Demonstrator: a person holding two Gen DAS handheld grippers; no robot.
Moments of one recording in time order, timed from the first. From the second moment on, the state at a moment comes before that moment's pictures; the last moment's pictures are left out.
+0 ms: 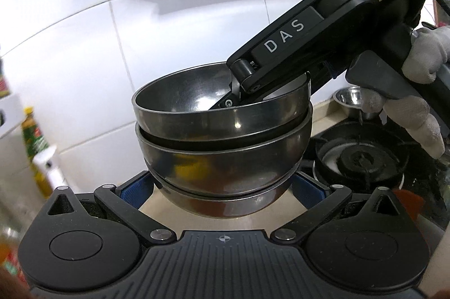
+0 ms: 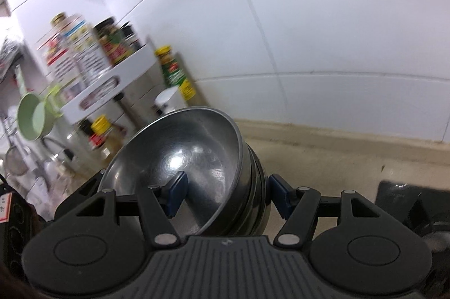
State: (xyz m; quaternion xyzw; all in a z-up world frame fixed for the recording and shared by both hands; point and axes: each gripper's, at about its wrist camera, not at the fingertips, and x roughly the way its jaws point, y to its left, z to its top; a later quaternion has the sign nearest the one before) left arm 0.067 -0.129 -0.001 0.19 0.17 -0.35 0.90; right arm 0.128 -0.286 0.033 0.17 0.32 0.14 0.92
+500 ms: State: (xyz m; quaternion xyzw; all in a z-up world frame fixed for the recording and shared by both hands) left arm 0.013 -0.077 -0.037 0.19 0.22 -0.38 0.88; right arm 0.047 -0.231 -0.013 0.18 0.36 0.11 0.91
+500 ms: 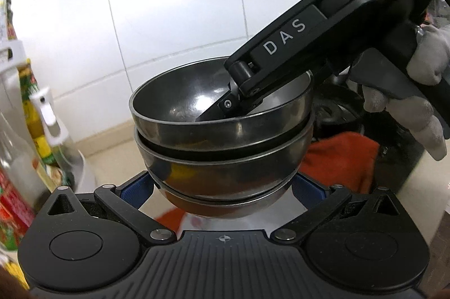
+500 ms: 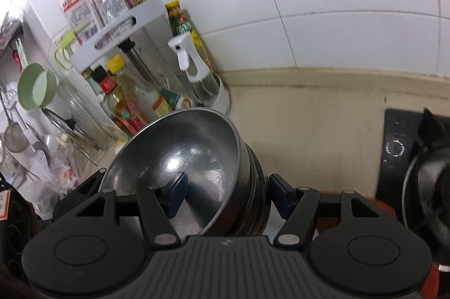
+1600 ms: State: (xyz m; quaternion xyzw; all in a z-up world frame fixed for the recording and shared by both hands) left arm 0.007 -0.085 -0.092 0.21 0.31 -0.41 0.83; right arm 0.037 -0.239 -0.092 0.23 0.43 0.04 0.87
